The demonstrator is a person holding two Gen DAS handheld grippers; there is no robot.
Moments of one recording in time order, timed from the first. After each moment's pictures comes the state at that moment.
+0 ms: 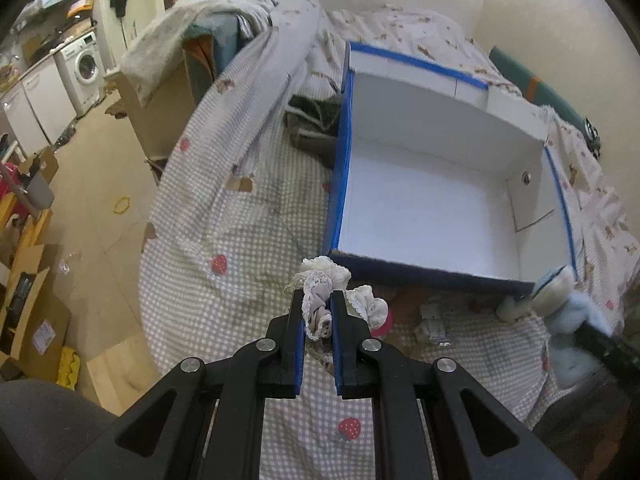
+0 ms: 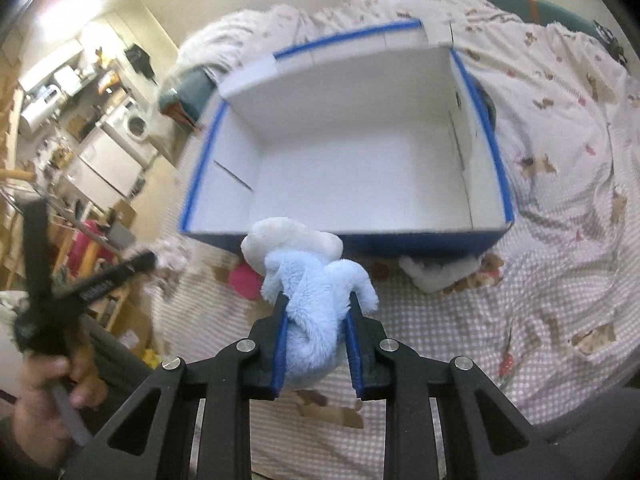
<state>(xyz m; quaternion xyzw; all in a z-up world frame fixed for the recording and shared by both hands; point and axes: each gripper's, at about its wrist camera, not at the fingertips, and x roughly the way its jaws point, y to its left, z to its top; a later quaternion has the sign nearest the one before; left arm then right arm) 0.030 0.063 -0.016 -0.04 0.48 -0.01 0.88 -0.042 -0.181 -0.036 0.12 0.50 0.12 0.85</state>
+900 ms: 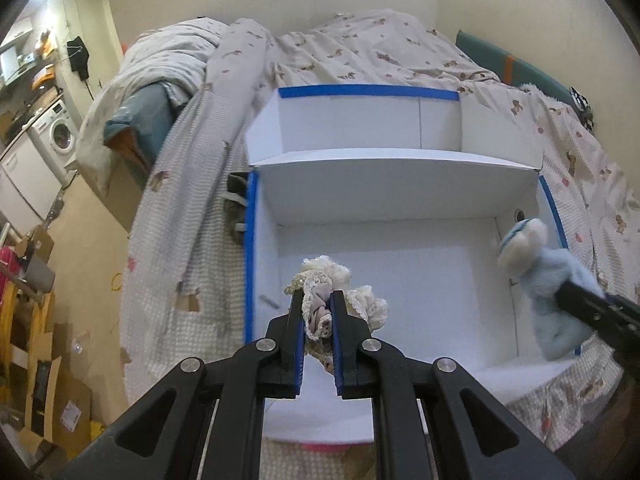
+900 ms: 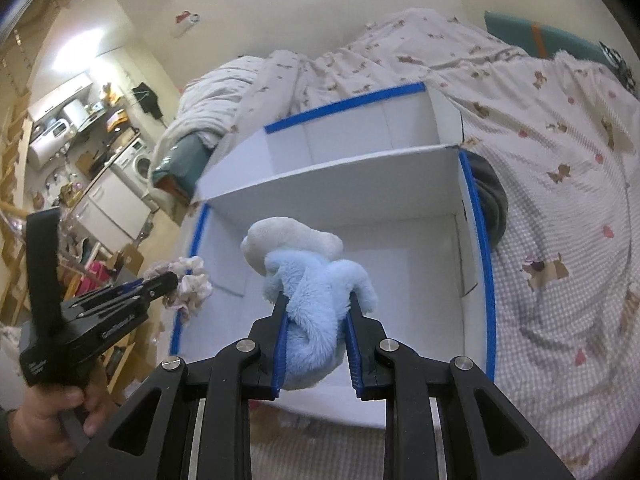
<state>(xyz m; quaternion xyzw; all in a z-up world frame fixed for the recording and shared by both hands) 0.165 -0.036 0.006 0.05 0.46 -0.04 0.89 0.062 -0.220 0.015 0.15 0.42 0.13 0.89</state>
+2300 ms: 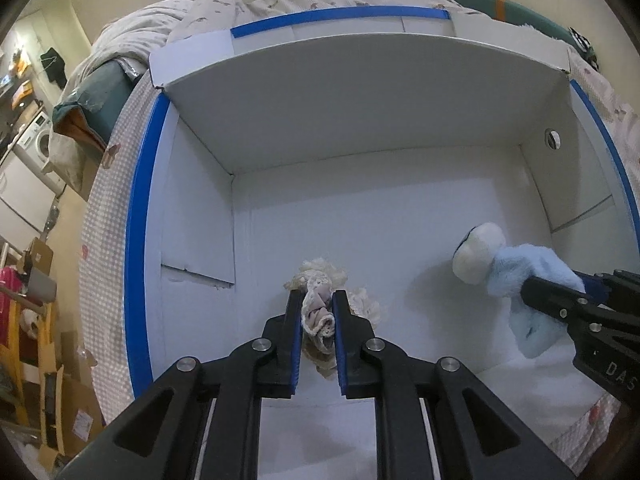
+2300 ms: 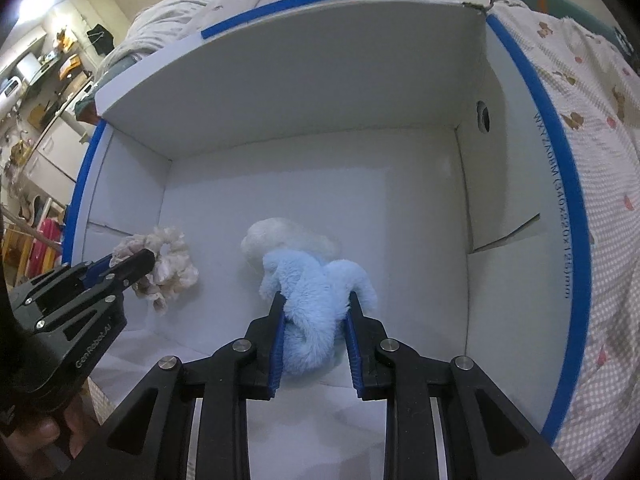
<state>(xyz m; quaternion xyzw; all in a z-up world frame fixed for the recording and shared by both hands) 0.185 -0.068 -0.091 0.11 0.50 -0.05 0.86 0.128 -0.197 -0.096 0.09 0.54 0.07 0.83</state>
